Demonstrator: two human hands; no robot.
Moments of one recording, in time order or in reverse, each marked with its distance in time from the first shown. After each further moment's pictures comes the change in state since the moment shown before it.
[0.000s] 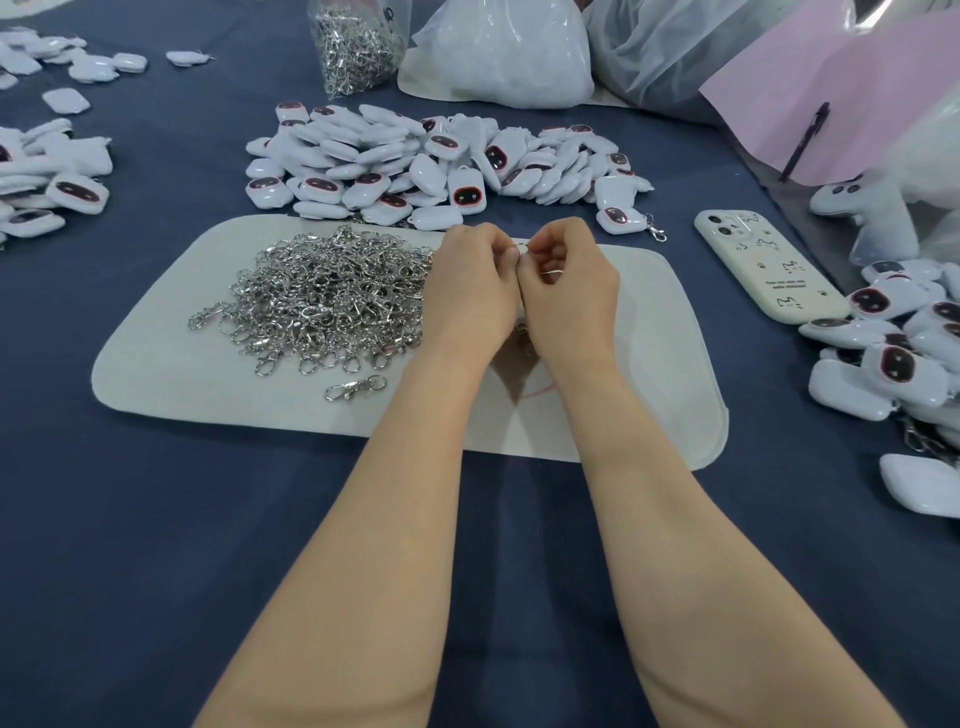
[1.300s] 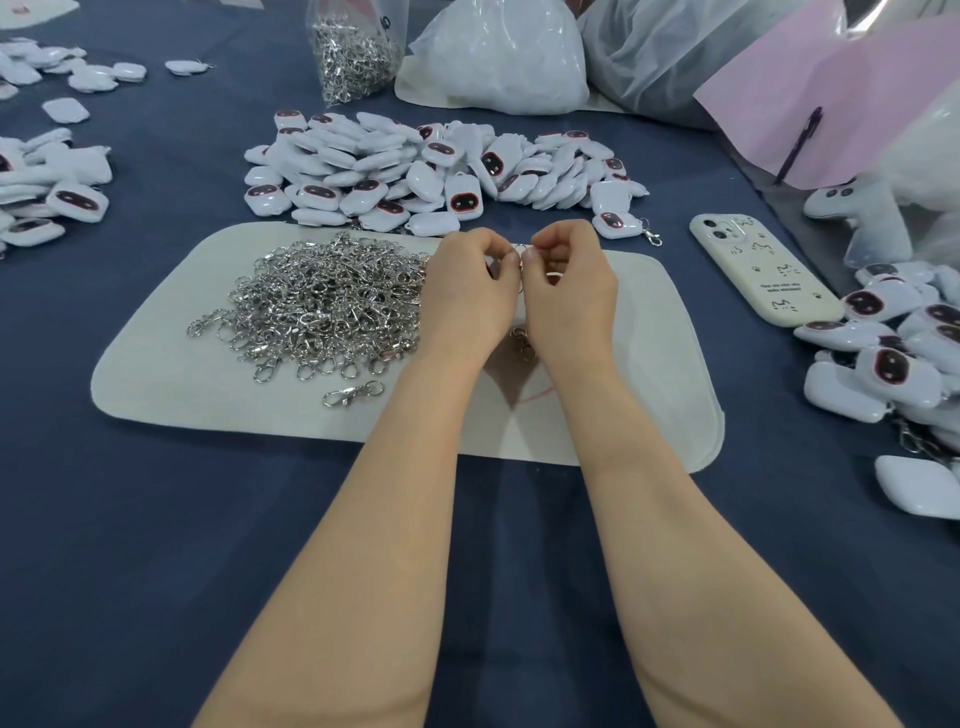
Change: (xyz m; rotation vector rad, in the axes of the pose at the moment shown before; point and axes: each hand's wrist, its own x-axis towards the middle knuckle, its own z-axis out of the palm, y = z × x) left_hand -0.001 0.000 -0.001 -0.139 0.001 -0.030; right_hand 0.002 -0.003 -0.001 0.050 0.027 0.038
